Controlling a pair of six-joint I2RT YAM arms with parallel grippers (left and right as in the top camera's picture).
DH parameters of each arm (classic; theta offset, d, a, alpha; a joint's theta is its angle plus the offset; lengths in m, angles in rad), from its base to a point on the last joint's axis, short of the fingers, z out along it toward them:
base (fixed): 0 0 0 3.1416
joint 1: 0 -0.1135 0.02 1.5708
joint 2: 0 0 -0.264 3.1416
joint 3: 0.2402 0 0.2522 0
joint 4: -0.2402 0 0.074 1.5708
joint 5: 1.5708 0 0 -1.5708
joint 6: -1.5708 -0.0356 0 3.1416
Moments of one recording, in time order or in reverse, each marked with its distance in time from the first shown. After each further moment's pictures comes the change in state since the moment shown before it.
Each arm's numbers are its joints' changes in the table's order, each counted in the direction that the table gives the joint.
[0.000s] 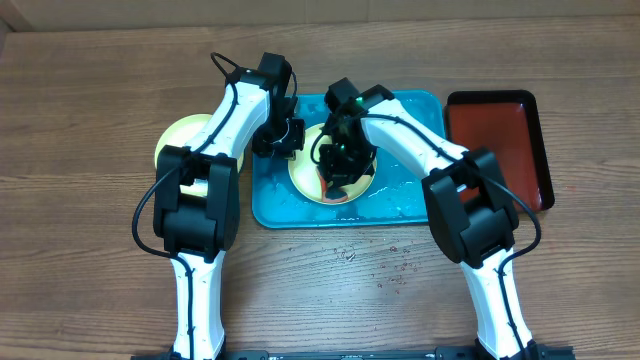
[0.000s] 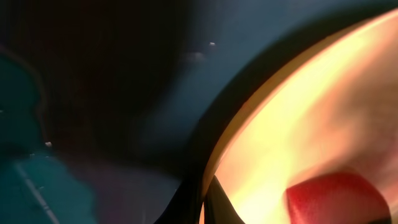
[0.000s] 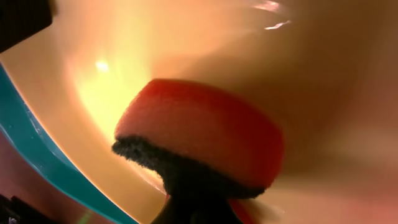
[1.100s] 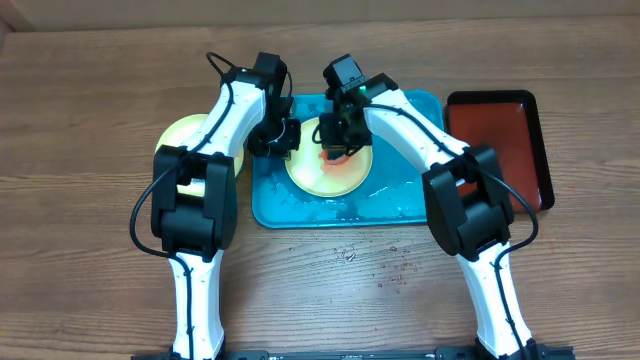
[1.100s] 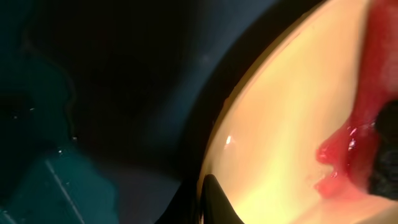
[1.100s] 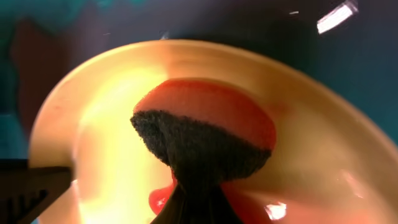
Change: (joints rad) left arm -0.016 0.000 0.000 -0.011 -0.013 -0.023; right arm 0.014 0.056 0.112 0.220 0.188 -0.072
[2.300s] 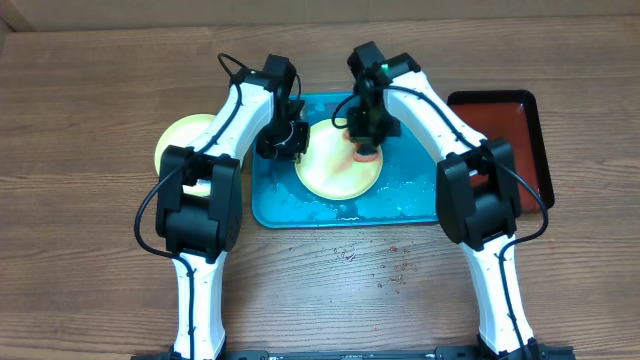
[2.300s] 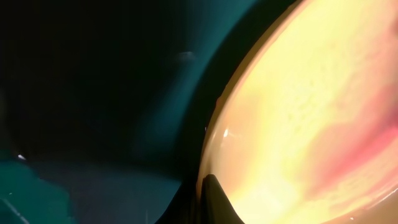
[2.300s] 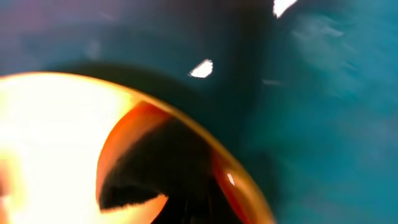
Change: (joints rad) left arm 0.022 0.000 -0.001 -0.006 0.039 -0.034; right arm 0.090 0.041 0.137 -0.235 0.104 0.083
